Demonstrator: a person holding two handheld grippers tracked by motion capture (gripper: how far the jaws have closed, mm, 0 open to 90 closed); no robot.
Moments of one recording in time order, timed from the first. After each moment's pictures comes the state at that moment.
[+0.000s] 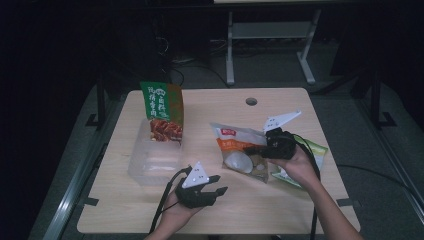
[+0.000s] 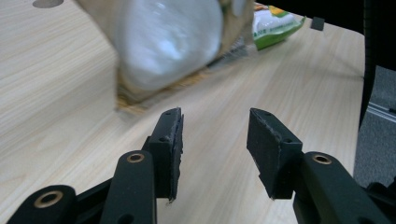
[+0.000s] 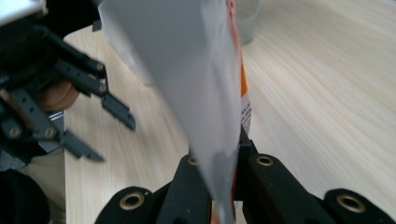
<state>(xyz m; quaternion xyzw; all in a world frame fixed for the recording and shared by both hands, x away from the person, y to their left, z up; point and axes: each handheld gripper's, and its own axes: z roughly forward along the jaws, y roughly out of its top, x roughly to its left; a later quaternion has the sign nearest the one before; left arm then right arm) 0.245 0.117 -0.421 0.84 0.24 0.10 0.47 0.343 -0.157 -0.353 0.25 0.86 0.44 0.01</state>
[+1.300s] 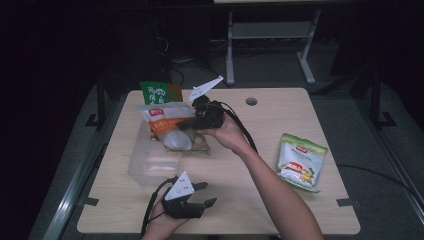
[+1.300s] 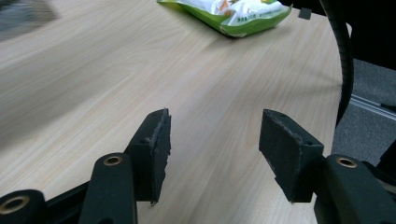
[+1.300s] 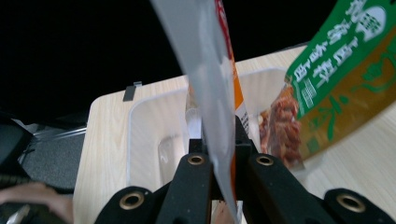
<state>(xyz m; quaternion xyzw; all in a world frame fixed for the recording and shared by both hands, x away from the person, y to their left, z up) 0.227 0.148 -0.429 0.84 0.23 0.10 0.48 0.407 0.013 -0.301 0.14 0.86 0.48 -0.01</state>
